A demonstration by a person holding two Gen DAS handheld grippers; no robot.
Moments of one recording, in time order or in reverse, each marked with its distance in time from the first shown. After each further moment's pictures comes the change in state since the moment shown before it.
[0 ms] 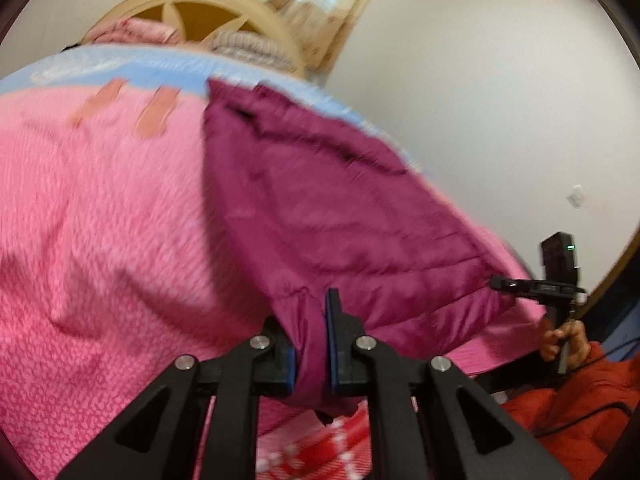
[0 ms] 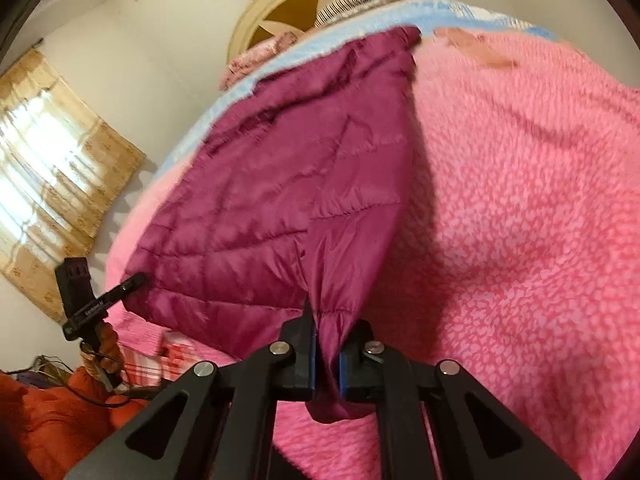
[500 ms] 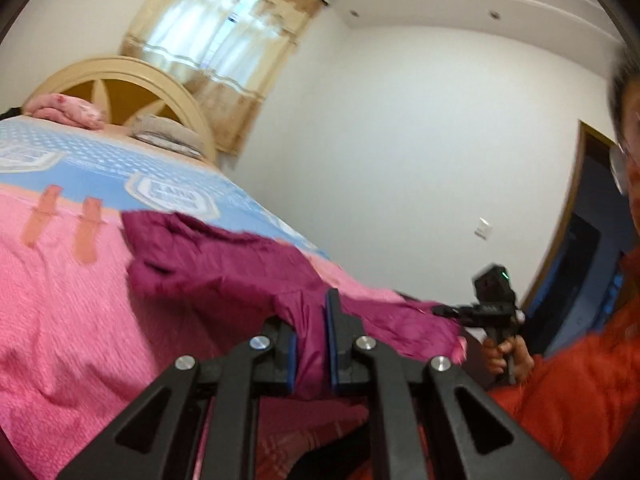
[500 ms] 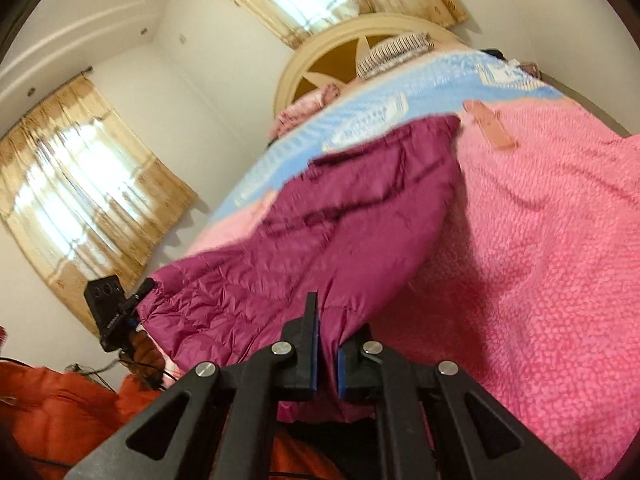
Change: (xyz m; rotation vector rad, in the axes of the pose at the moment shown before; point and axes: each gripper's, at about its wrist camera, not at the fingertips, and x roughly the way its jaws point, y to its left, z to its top) left arm -0.081 -0.046 0.041 0.090 -0.270 -0.254; right arm -0.118 0.037 0.002 0.001 -0.196 0.158
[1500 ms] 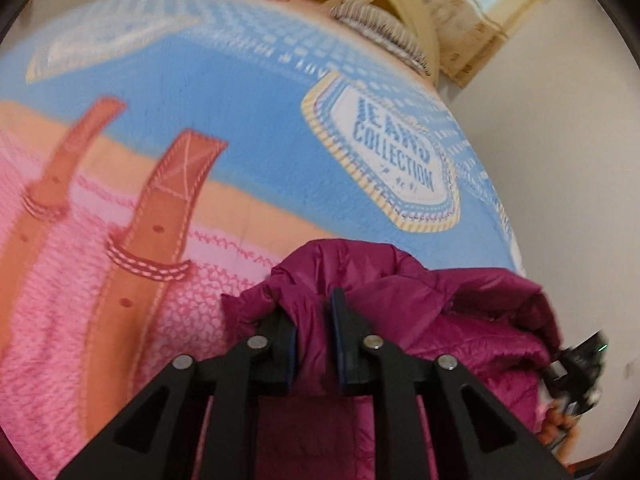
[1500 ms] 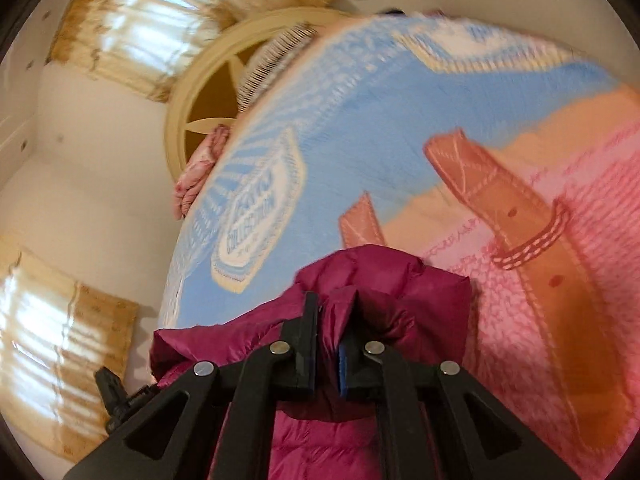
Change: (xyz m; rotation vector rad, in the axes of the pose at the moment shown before) left arm 0.280 0.274 0.121 -0.496 0.378 0.587; right arm 0.298 -0.200 0.255 0.453 0.019 -0.171
